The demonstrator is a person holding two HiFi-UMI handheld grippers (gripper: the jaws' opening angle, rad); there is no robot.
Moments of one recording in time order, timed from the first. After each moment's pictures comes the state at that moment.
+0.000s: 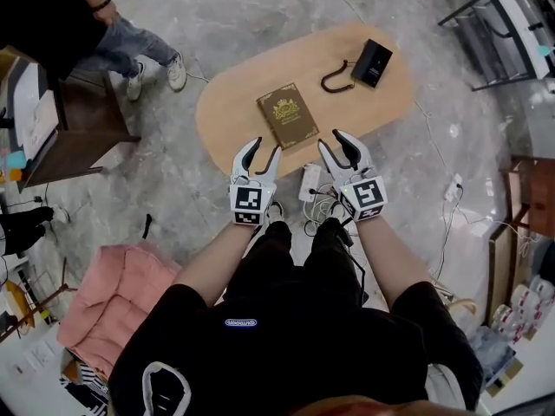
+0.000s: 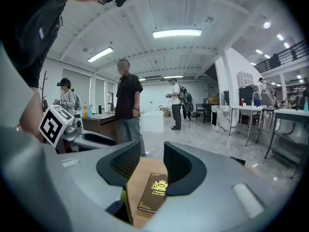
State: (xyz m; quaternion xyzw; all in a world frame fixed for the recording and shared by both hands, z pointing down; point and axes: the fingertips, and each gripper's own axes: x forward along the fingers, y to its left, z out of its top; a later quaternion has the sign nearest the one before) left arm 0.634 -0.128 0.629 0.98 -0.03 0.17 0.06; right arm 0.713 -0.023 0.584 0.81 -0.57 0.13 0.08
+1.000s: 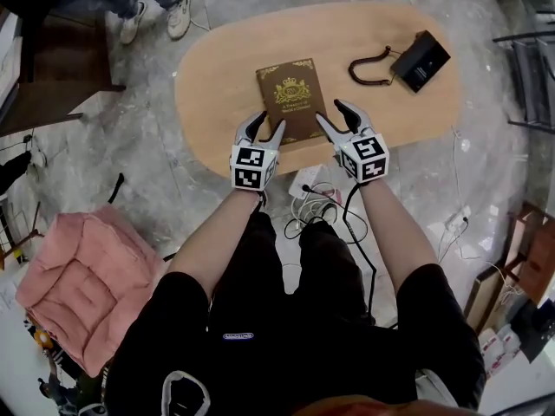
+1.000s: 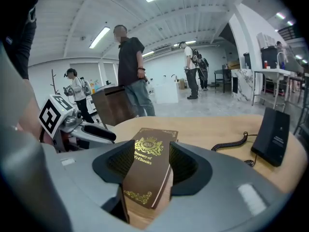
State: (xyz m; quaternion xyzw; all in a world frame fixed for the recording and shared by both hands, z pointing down) left arm 0.712 -0.142 0.875 0.94 -0.10 0.29 0.16; right arm 0.812 -0.072 0.853 0.70 -0.65 0.27 0.13
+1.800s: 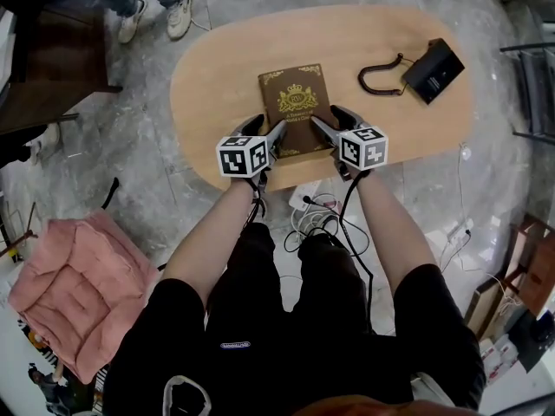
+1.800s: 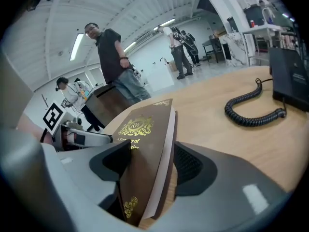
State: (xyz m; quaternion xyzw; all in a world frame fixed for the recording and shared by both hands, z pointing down) left arm 0.720 -0.167 0.943 0.88 -0.12 0.31 0.33; right arm 0.818 -0.092 0.951 0.66 -0.63 0.42 0.06
